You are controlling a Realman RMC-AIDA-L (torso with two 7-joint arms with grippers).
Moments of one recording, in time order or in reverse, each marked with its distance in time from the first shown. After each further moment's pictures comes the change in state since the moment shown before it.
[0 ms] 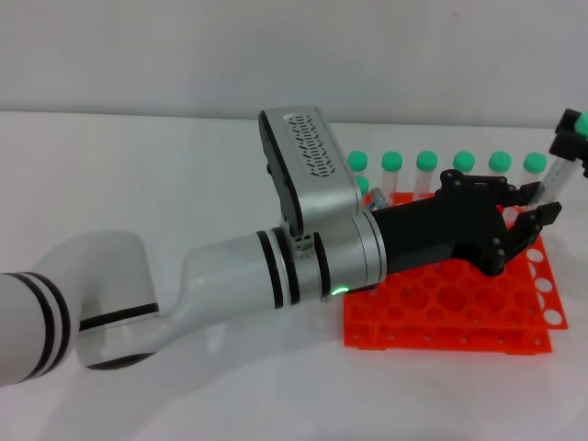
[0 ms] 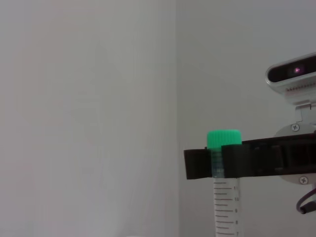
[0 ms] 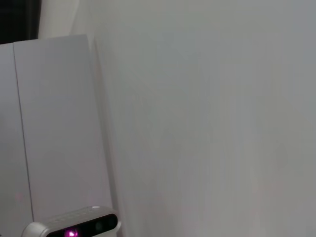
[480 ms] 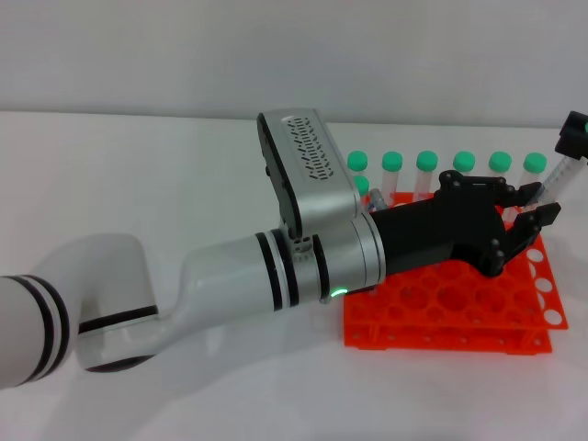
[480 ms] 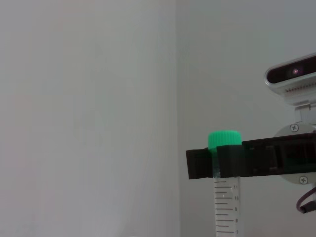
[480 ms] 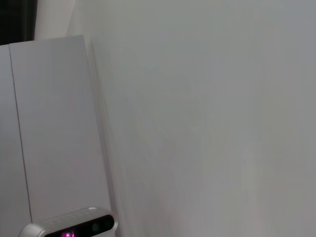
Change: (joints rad) left arm 0.005 -0.001 0.000 0.000 -0.002 0.002 0.008; right arm -0.003 -0.004 0.000 0.005 0.005 -0.002 0.005
